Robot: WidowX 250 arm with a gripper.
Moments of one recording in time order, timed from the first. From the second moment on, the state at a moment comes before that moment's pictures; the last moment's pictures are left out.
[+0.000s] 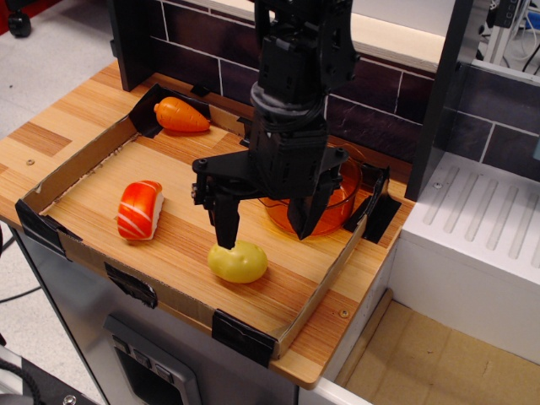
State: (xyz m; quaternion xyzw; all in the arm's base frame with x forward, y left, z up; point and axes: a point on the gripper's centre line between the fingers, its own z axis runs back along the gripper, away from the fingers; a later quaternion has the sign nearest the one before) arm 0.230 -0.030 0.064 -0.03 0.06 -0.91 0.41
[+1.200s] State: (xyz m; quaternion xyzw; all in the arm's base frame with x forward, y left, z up) arm 0.228 0.080 0.056 0.02 0.09 -0.96 0.27
